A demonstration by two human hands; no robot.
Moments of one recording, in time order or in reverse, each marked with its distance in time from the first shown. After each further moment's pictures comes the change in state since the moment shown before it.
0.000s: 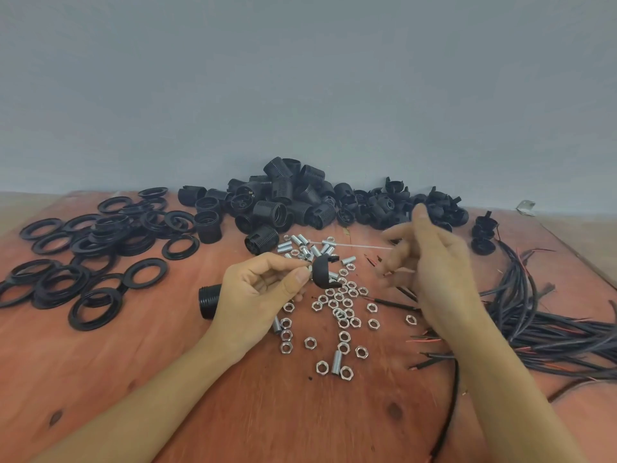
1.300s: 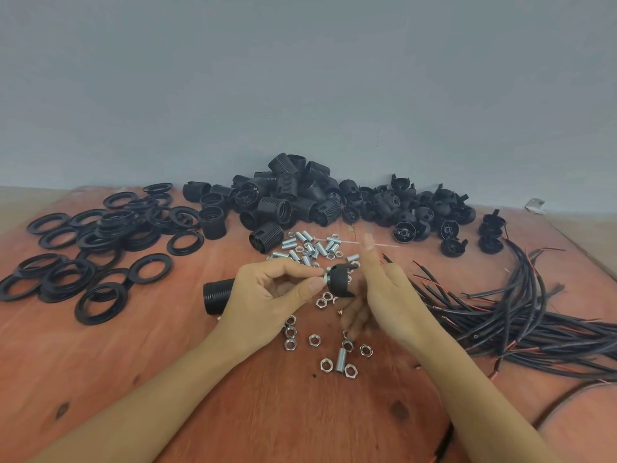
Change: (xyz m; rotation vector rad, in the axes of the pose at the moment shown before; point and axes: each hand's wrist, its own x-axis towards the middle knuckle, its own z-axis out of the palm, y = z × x) left_hand 0.000 -0.004 -0.001 0.059 -0.103 0.035; right_hand -0.018 0.018 0.032 -0.234 -0.315 0.276
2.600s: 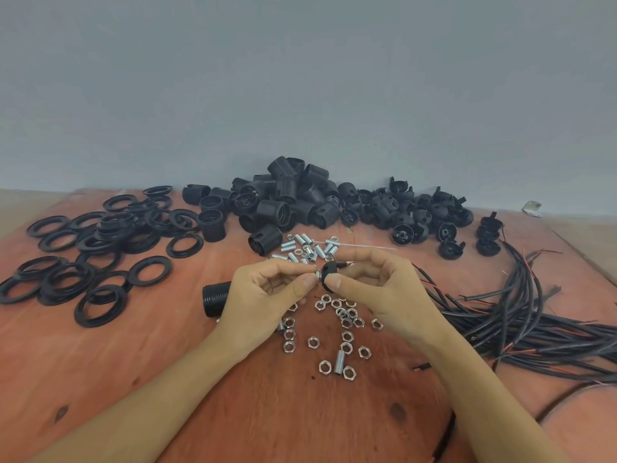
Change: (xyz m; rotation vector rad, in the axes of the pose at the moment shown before) left_hand 0.000 -0.002 -0.001 -0.024 0.069 -0.068; right_hand 0.007 0.006 -0.014 0.093 -0.037 -0.240
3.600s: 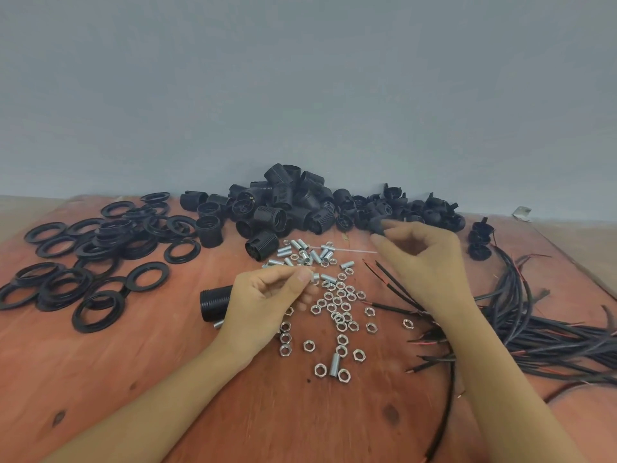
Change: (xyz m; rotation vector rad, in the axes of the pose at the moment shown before) left_hand -0.001 0.001 0.009 -0.049 0.046 -0.086; right_hand 0.015 -0.015 -0.037 -0.378 0.452 -0.196
